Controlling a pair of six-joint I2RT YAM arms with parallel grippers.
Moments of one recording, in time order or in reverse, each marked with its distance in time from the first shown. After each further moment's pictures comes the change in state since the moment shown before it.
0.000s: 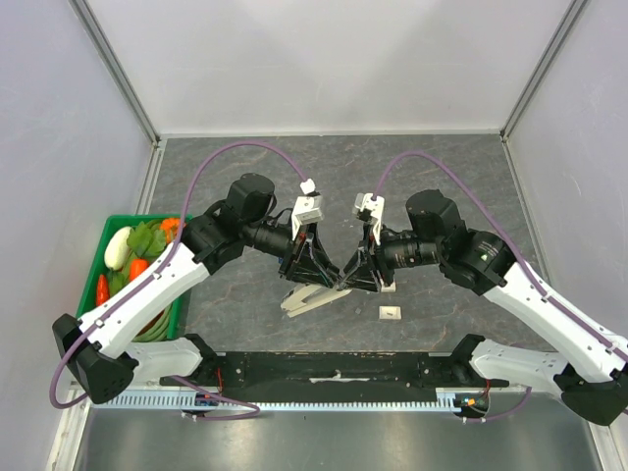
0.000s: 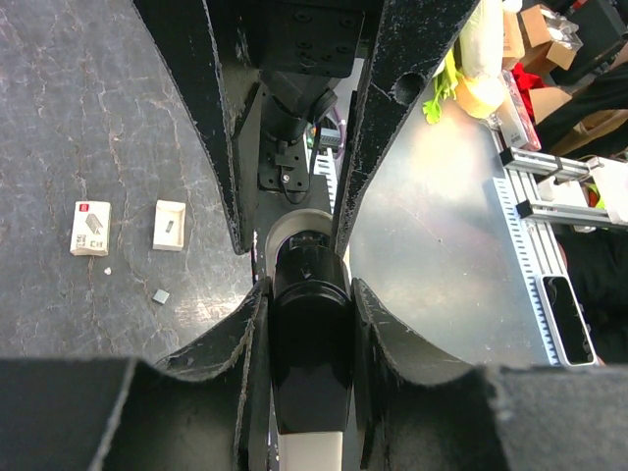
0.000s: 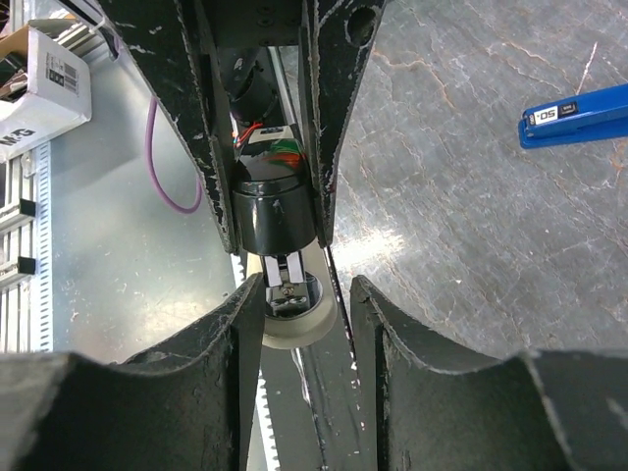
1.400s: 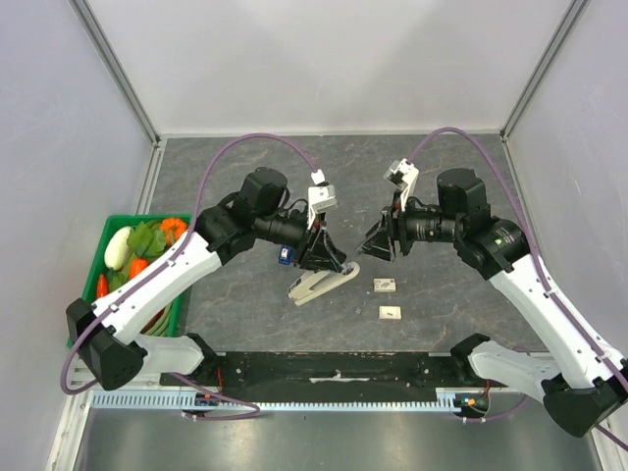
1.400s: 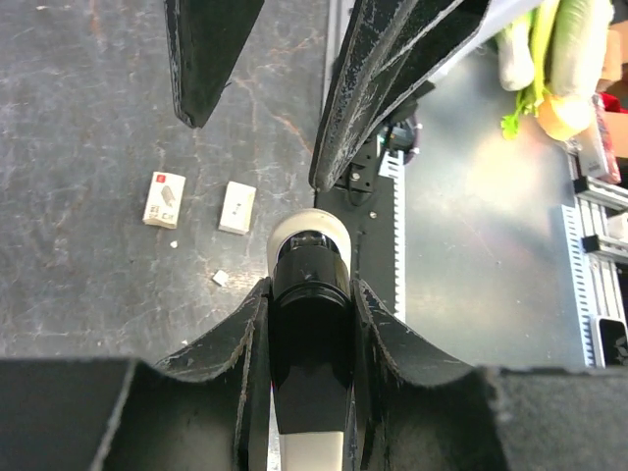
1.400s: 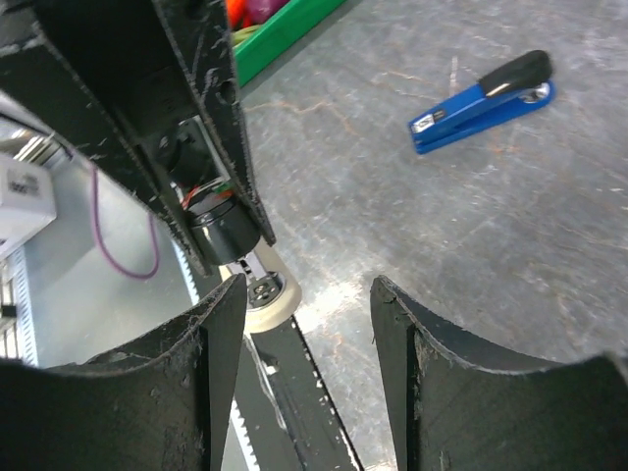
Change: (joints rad) left arm -0.005 0.100 0.059 -0.009 -0.204 -0.015; right arm -0.298 0.003 -0.003 0.042 -0.044 0.061
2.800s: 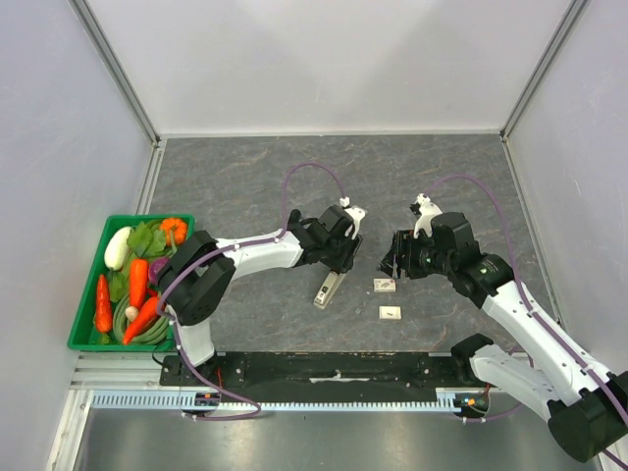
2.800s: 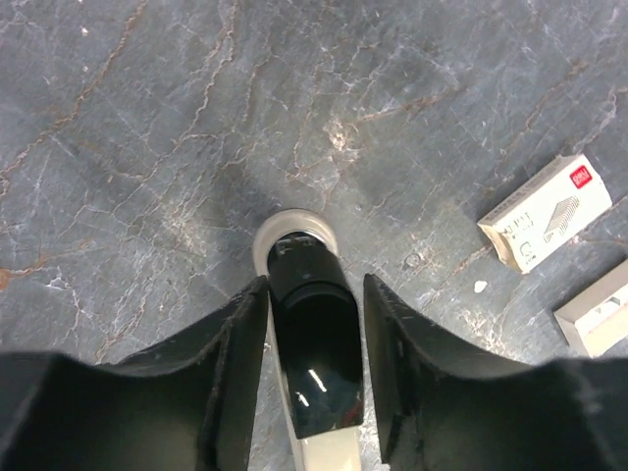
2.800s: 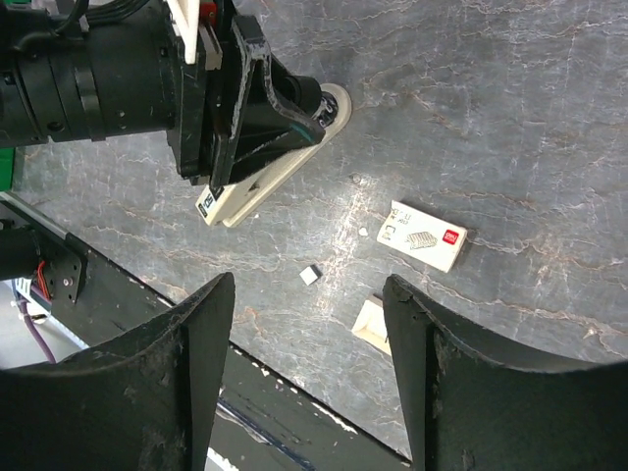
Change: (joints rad) left arm -0.133 0.538 -0.105 0.320 -0.804 -0.307; right arm -0.039 -0.148 -0.426 0.051 0.404 0.269
